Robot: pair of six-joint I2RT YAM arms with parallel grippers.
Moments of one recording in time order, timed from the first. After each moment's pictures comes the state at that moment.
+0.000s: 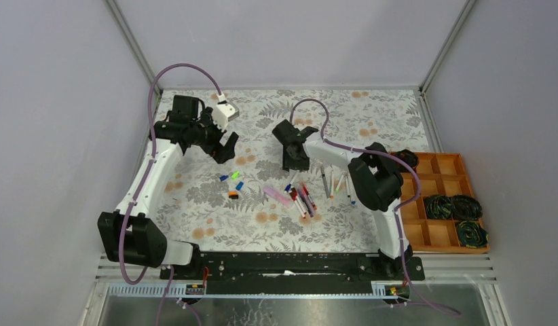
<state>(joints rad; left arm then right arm) -0.10 1.37 1.30 -0.83 0.50 0.57 0.73 2.09 1.59 -0.73 0.24 0.72</state>
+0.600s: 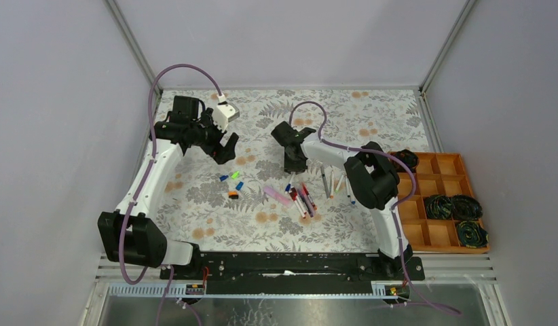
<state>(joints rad) -0.10 1.37 1.29 -0.83 0.51 0.57 0.74 2.14 1.59 -0.73 0.22 0.73</state>
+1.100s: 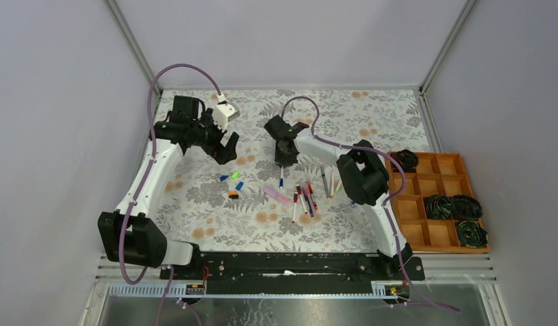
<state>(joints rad) -0.10 1.37 1.29 -0.83 0.54 0.55 0.74 2.24 1.76 -0.74 0.17 0.74</state>
